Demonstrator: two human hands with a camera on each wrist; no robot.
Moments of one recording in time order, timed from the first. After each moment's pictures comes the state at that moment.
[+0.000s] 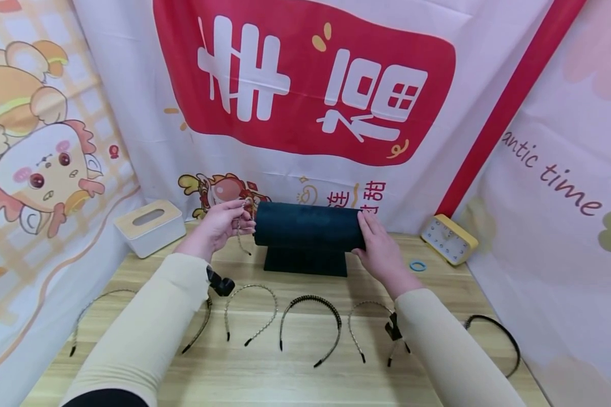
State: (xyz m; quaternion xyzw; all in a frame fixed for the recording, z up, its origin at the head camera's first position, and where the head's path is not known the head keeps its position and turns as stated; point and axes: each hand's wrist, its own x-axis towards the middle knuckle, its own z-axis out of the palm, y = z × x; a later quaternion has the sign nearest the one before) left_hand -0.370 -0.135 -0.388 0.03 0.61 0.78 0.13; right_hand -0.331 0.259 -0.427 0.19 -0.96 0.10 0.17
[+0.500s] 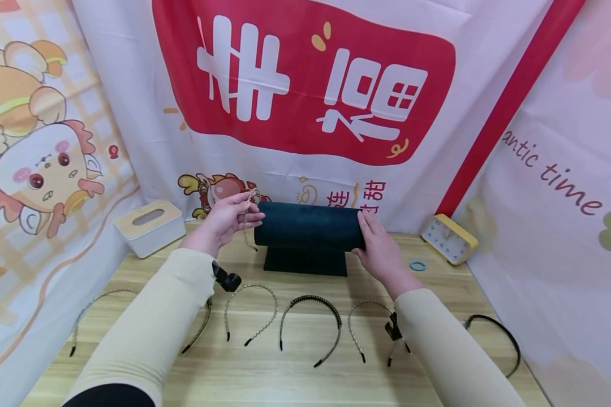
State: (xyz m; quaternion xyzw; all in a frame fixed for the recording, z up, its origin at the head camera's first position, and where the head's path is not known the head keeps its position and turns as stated) left_hand -0.373 -0.123 -0.381 0.07 0.60 0.79 0.12; right_hand -0.331 0.260 -0.427 0.19 -0.96 0.11 0.18
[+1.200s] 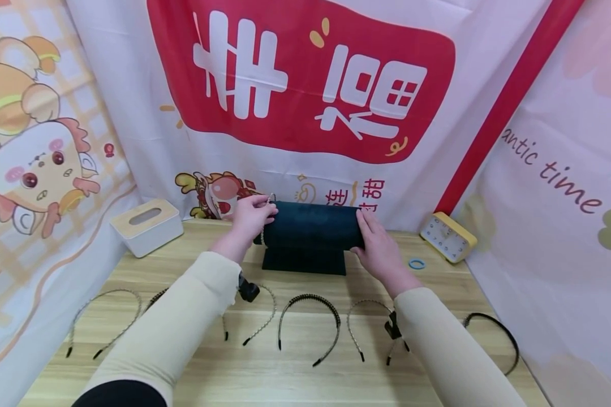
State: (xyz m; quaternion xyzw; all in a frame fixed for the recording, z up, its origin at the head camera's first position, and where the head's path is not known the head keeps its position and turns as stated) left_hand -0.371 -0.060 -0.379 0.00 0.72 0.69 0.00; right_hand -0.331 0.260 -0.428 0.19 -0.96 0.11 0.19
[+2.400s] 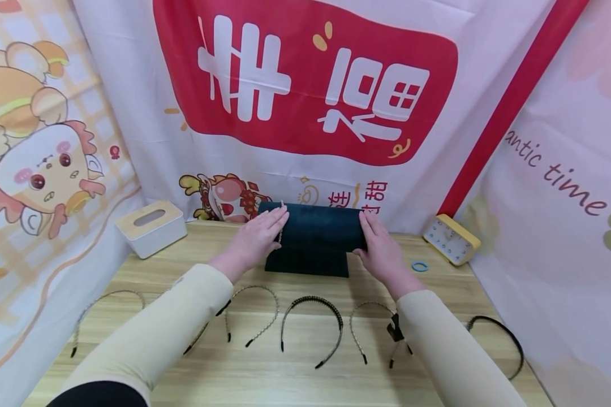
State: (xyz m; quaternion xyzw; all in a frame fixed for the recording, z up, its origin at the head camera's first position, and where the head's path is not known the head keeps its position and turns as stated) left_hand -0.360 -0.082 -0.424 0.41 0.87 0.07 -0.25; right_hand -0.333 0.261 -0.432 0.19 -0.96 0.11 0.19
